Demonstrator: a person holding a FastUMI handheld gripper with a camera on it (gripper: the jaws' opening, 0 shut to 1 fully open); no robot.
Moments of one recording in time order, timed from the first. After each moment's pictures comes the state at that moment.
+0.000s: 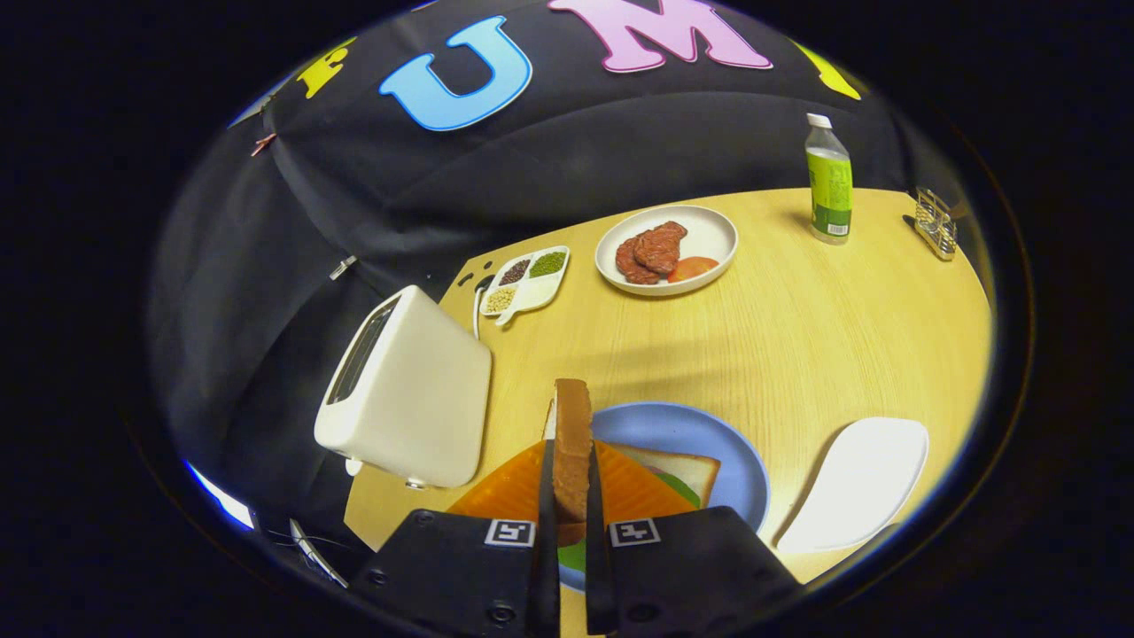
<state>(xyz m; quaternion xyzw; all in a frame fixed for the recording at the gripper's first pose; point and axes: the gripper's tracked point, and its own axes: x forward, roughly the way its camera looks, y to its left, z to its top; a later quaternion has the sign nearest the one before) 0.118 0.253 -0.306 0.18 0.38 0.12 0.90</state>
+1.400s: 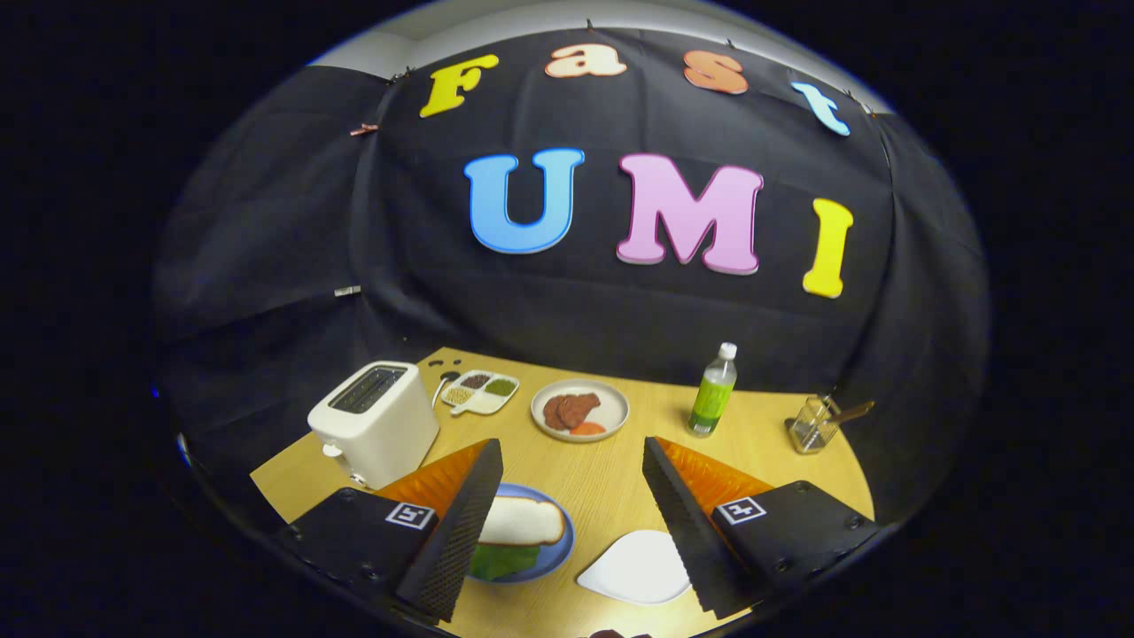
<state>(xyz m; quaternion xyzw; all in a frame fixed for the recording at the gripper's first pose) 0.067 0.144 -0.103 -0.03 0.12 0.08 0.99</state>
